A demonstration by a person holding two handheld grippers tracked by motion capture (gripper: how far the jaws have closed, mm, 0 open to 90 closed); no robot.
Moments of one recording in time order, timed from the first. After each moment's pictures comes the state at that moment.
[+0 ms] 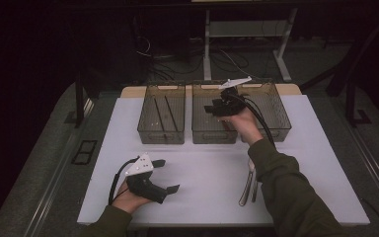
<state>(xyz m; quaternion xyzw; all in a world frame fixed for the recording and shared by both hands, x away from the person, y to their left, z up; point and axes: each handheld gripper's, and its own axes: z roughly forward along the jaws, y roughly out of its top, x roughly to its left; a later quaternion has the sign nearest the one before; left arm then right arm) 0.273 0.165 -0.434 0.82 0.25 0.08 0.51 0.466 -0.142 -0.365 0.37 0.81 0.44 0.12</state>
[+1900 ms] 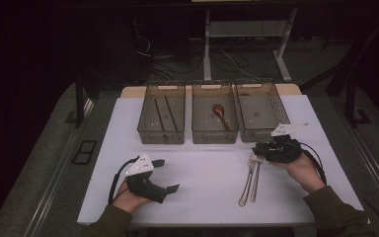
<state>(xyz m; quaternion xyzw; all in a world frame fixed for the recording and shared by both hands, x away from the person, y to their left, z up) 0.272 0.165 -0.433 0.82 0.26 0.09 0.51 0.341 -0.272 -0.412 0.37 0.84 0.40 0.11</state>
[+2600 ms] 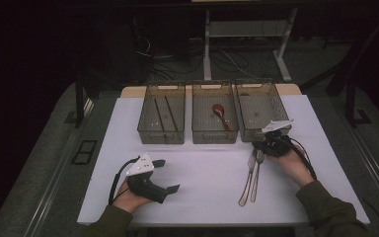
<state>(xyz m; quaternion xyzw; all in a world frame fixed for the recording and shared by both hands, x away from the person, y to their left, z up) 0.273 0.164 -0.434 0.82 0.25 0.09 0.51 0.373 -0.265 -0.436 0.39 0.84 0.34 0.14</state>
